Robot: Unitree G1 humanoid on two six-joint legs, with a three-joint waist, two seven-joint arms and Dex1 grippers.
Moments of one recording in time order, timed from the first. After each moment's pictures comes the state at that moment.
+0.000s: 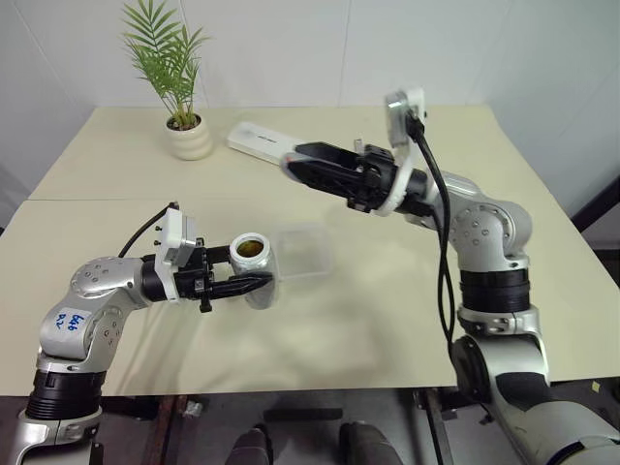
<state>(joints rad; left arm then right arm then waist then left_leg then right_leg) -0.39 0.70 0.16 -0.19 -0.63 0.46 -1.10 -0.92 -0.37 -0.10 0.08 0.65 0.72 0.90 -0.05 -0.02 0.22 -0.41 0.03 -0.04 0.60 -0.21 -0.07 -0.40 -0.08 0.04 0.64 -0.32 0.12</state>
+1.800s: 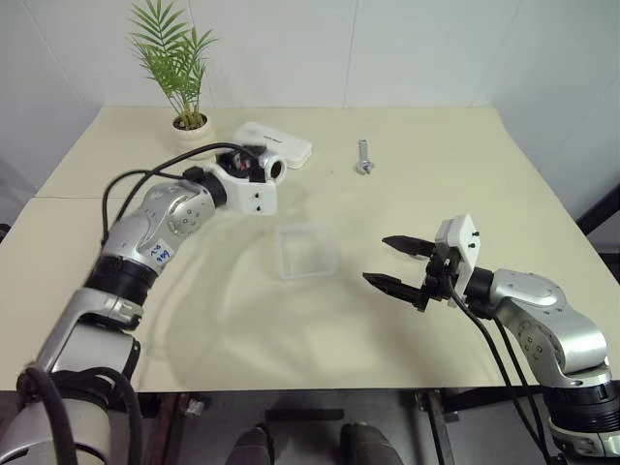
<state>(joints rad) -1.11 0.72 -0.44 0.55 0.84 -0.41 0.03 -0.36 -0.62 -0.07 -0.28 0.54 0.52 0.85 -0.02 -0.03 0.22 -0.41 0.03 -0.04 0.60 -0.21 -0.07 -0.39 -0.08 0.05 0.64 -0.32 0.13</state>
